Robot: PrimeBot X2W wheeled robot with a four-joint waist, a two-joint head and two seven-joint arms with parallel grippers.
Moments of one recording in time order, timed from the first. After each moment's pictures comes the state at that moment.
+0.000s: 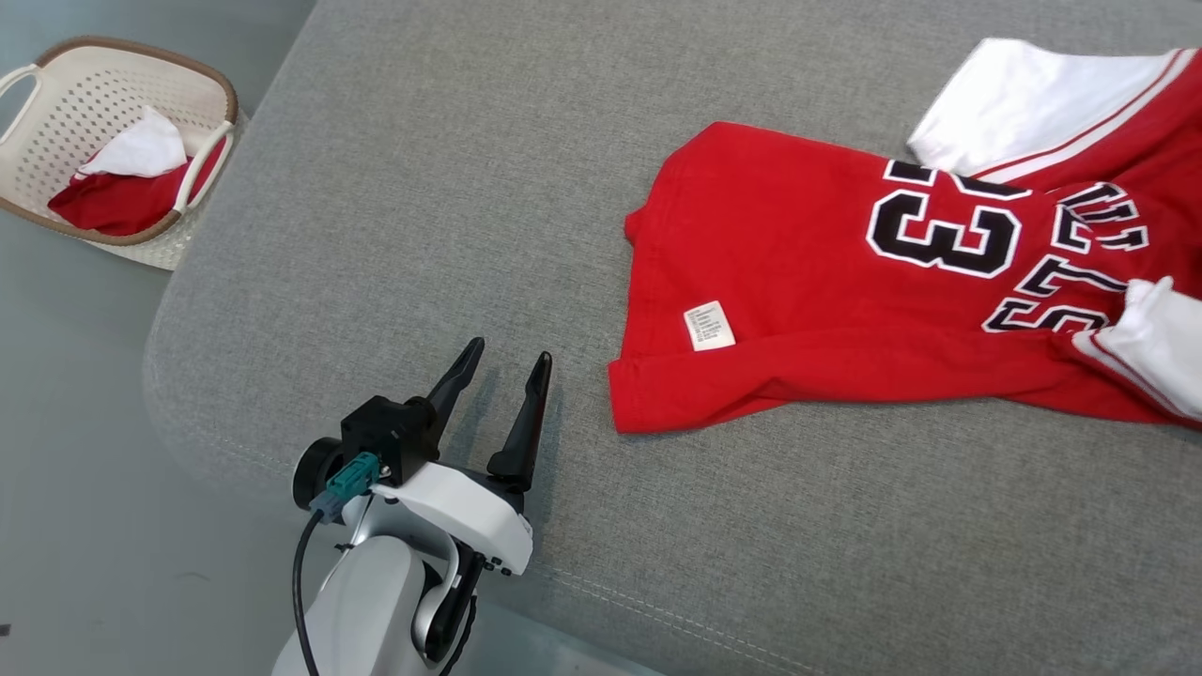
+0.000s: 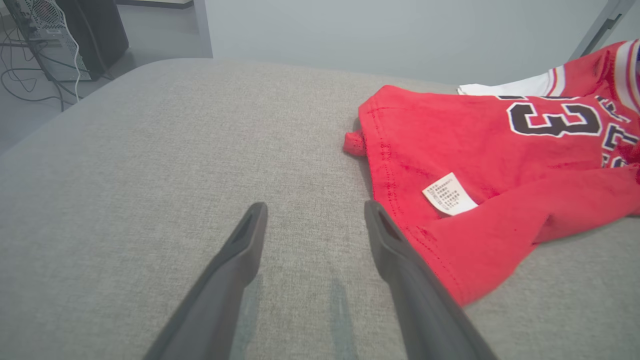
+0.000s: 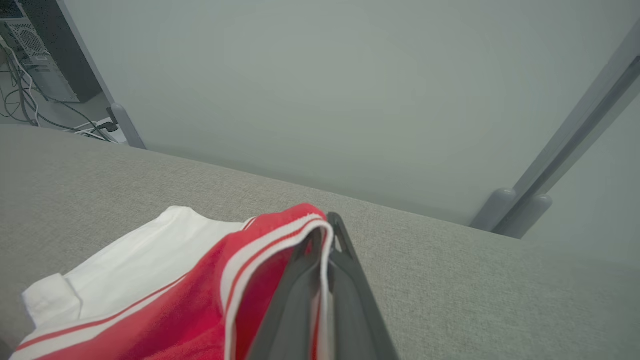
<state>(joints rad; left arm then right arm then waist) -0.38 0.03 -0.35 0.49 -0.35 -0.07 -0.26 -1.19 -0.53 0.87 1.25 0.87 0.13 -0.25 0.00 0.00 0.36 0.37</state>
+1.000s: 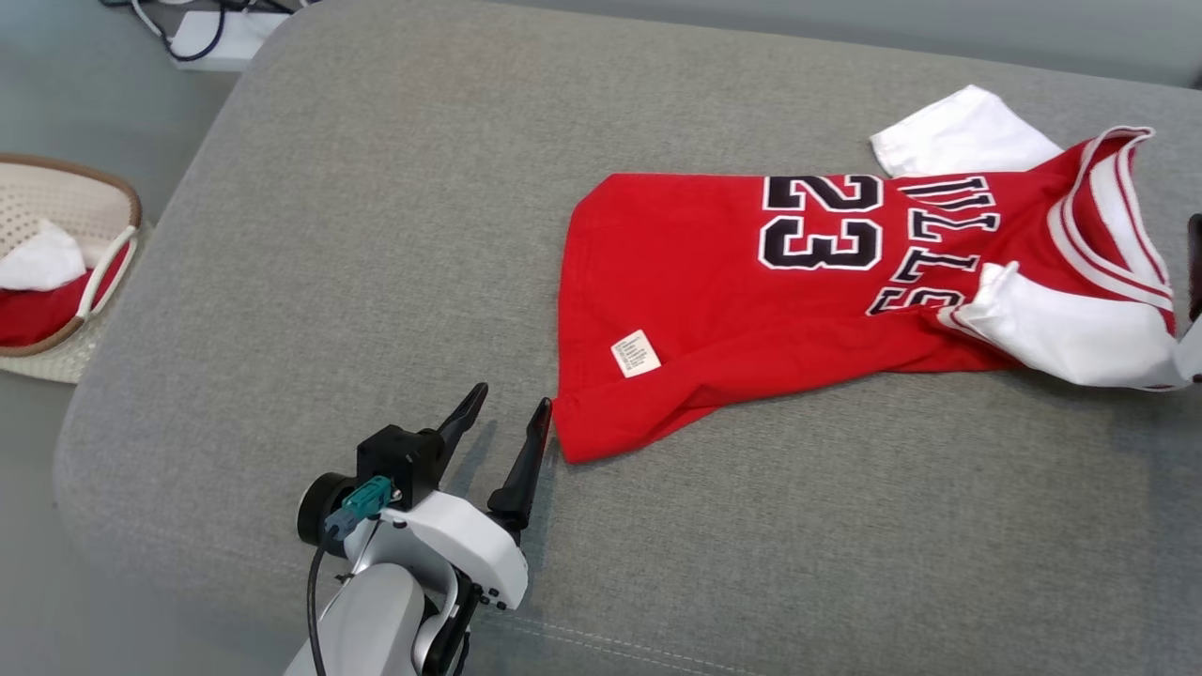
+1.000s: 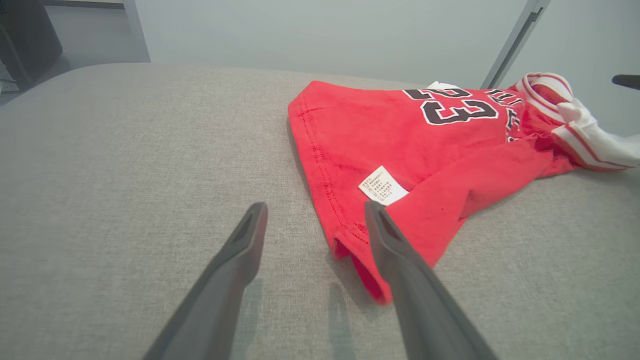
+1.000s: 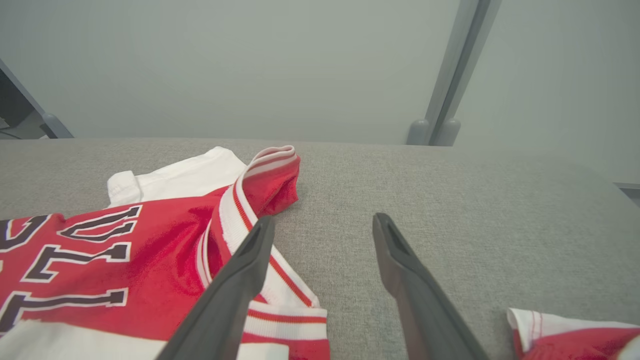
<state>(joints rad) -0.37 0.03 -0.38 0.59 -0.35 -0.08 -0.26 -0.95 -0.47 0.53 1.27 0.73 0.13 -0.24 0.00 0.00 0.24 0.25</state>
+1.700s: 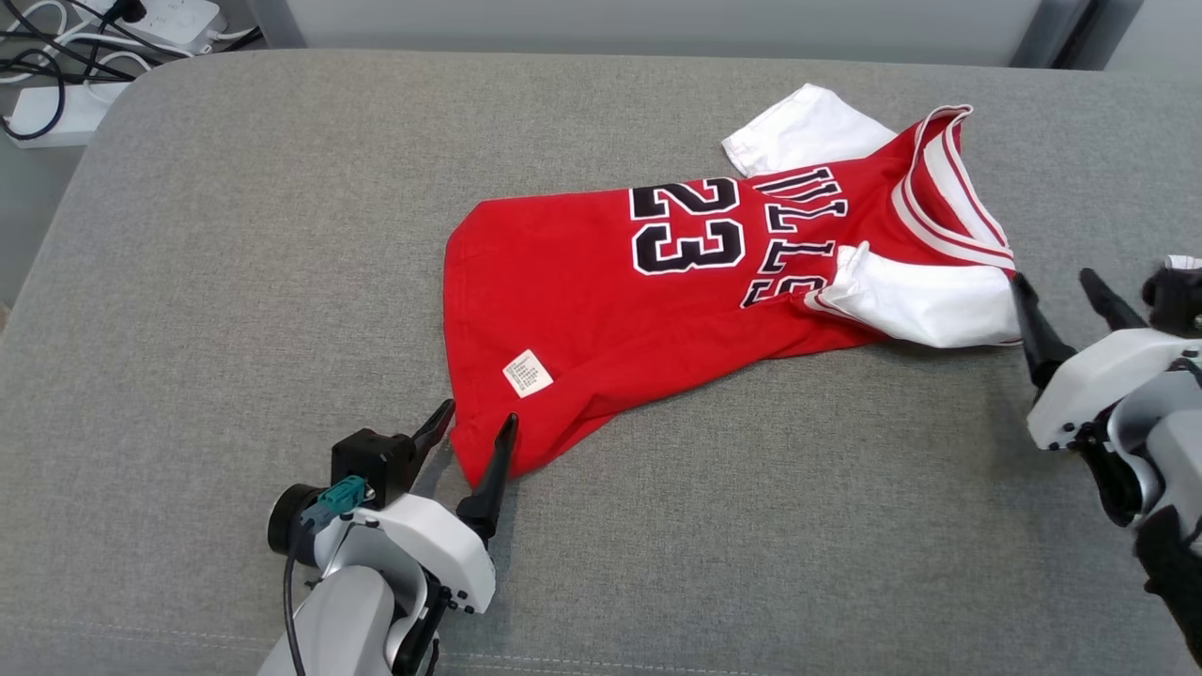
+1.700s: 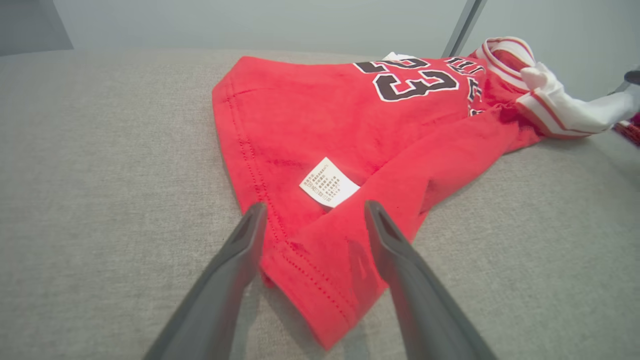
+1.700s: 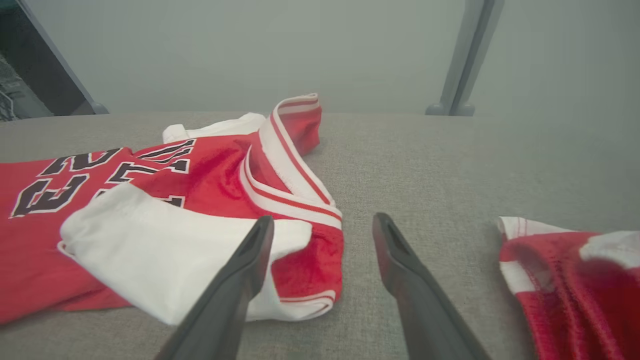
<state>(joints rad) -0.40 0.05 -0.34 0.72 -0.34 -0.12 -0.26 -0.75 -0.39 0.58 0.99 0.74 0.13 -0.25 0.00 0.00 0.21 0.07</state>
